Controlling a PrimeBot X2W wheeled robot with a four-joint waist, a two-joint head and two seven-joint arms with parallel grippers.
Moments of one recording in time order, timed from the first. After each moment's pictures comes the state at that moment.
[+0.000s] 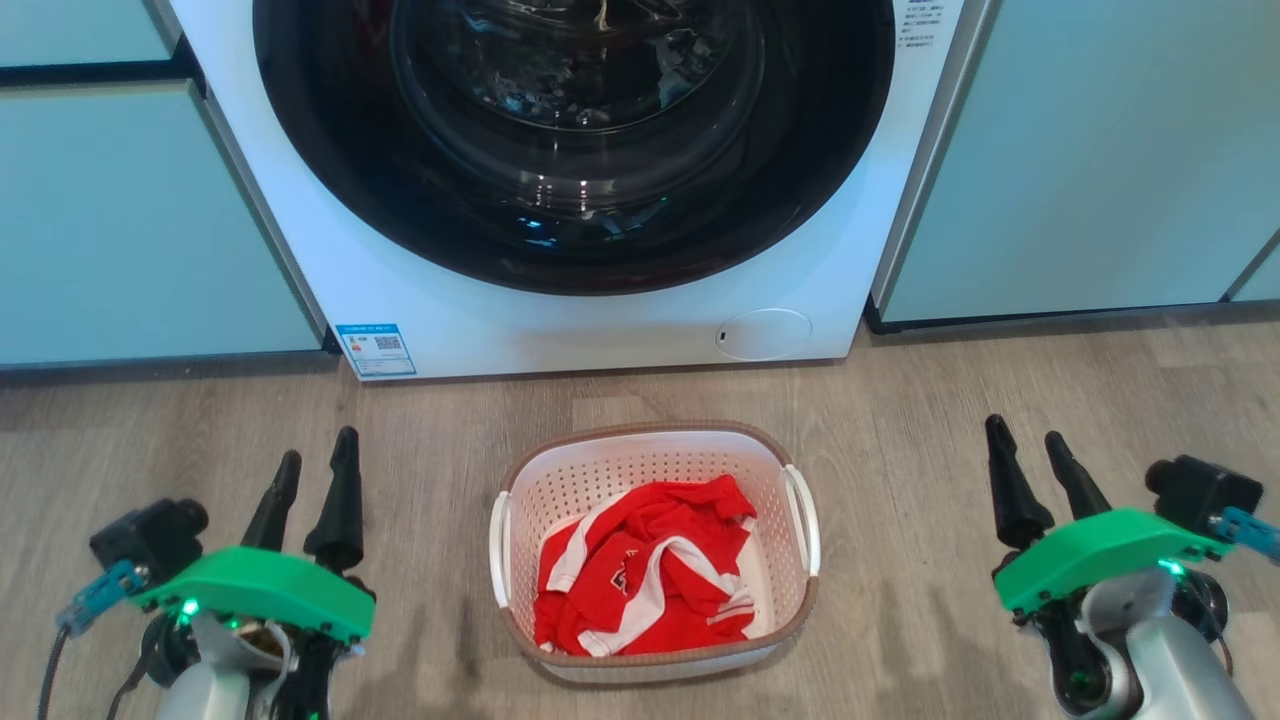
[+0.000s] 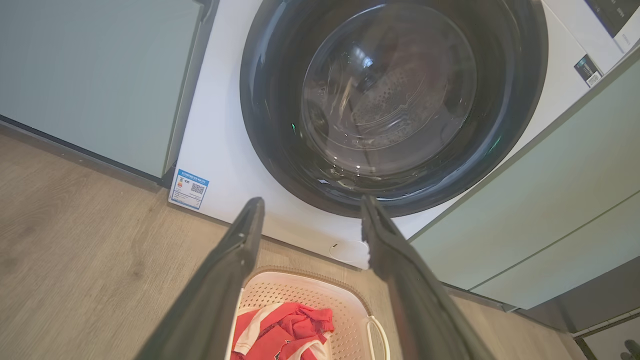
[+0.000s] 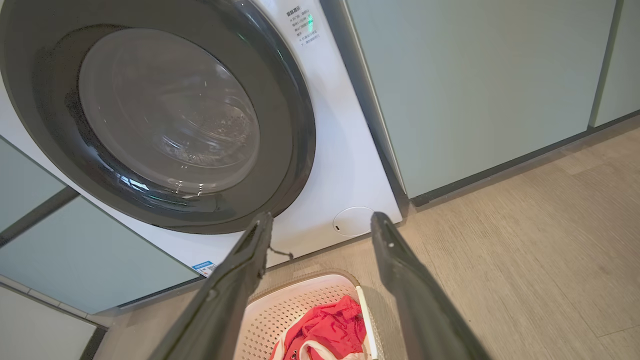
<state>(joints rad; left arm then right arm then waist) -0.02 0.12 -0.09 0.17 -0.71 -0.05 -0.09 -0.08 -0.11 0.05 0.26 0.65 0.13 -0.10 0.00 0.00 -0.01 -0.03</state>
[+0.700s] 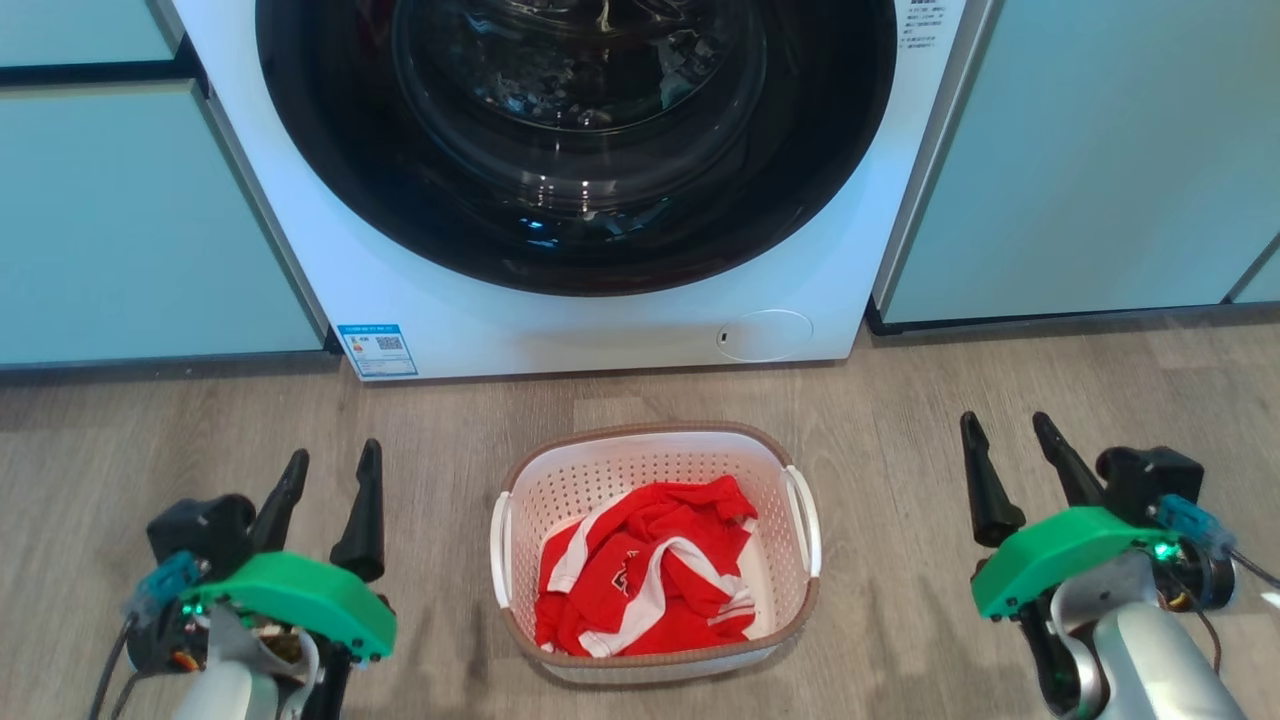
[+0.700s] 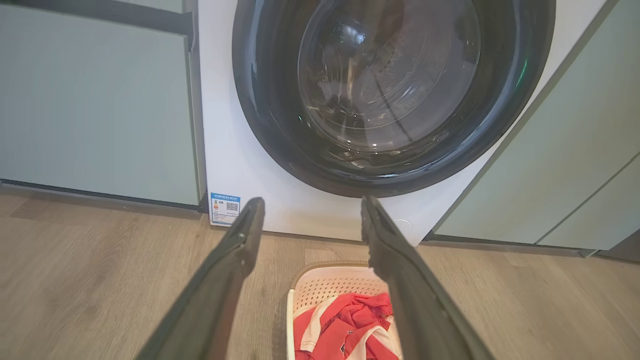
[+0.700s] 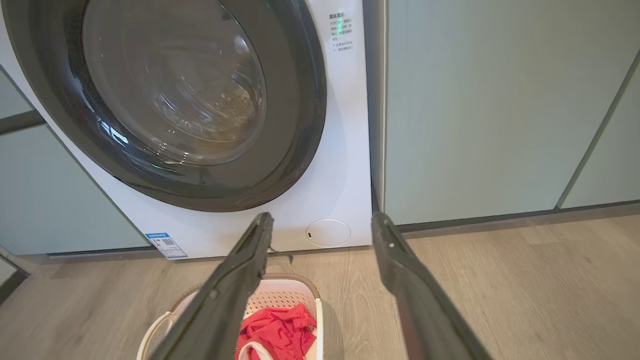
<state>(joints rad) -0.02 0.15 -0.15 0.17 -0.46 -0.02 -0.11 -0.12 -0.12 0.10 0.32 0.37 0.13 -0.16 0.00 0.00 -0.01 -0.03</state>
